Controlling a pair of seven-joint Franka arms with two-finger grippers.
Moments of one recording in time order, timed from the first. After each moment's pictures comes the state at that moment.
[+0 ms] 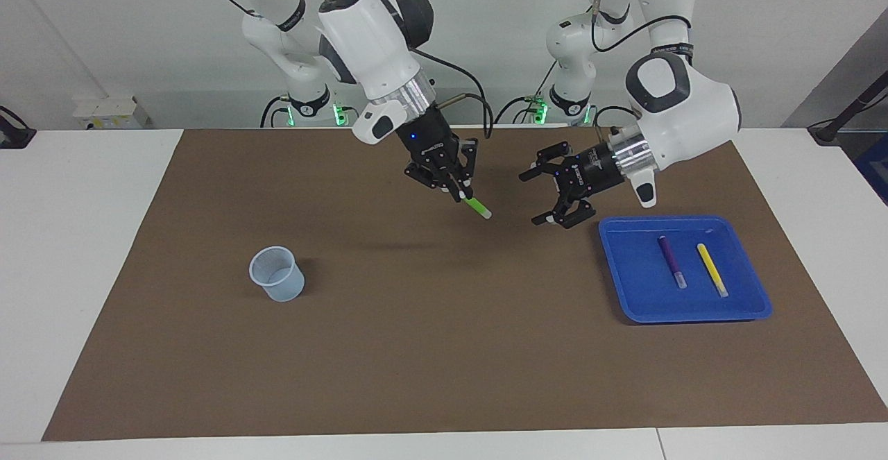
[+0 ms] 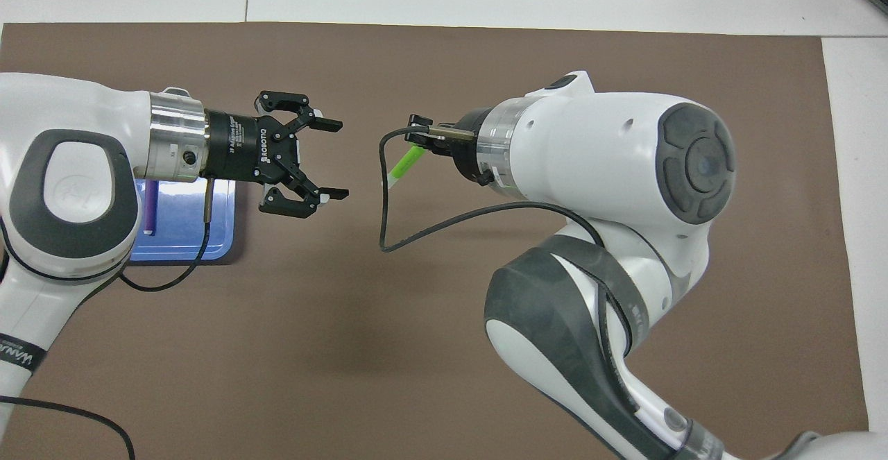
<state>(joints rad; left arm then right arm) 0.29 0.15 -0.57 -1.84 -0.95 2.04 -1.53 -0.20 0.29 0.83 -1.62 0.05 2.38 0.74</state>
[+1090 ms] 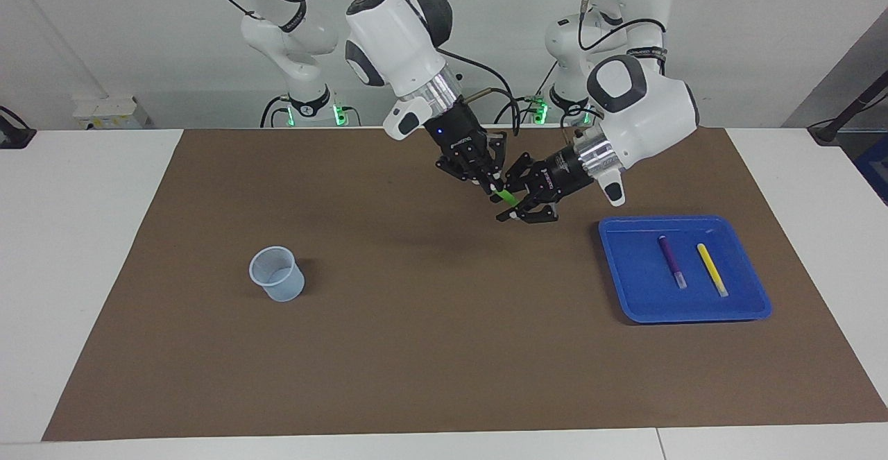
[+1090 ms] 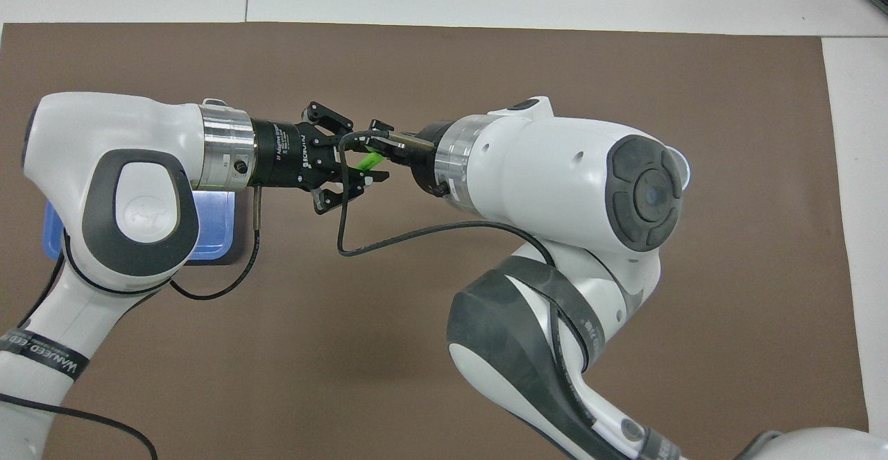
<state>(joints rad) 0.21 0.14 -0.56 -1.87 -0.95 2.15 -1.59 -0.14 0.32 0.83 -1.62 0.05 2.46 0.88</state>
